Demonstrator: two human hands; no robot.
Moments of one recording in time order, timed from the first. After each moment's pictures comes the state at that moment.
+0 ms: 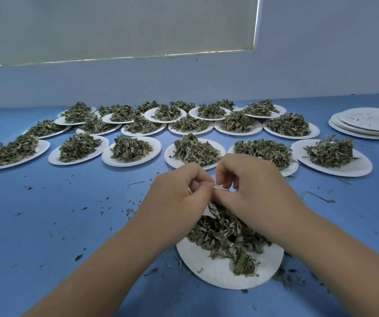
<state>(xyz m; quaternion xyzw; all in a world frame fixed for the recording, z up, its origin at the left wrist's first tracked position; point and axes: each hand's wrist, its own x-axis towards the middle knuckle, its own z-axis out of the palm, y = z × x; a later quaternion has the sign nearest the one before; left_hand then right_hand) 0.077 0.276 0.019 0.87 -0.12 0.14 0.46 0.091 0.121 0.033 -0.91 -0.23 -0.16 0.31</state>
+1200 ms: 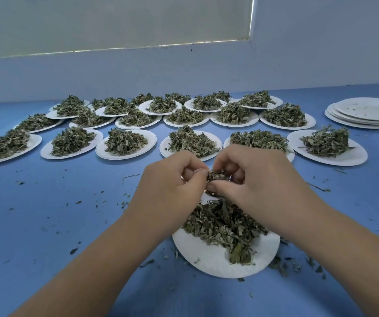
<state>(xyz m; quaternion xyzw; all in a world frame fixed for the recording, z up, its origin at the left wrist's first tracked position) 0.074 0.275 0.021 0.87 -0.11 0.18 0.45 0.082 0.113 0.033 -0.91 -0.21 -0.15 0.33</state>
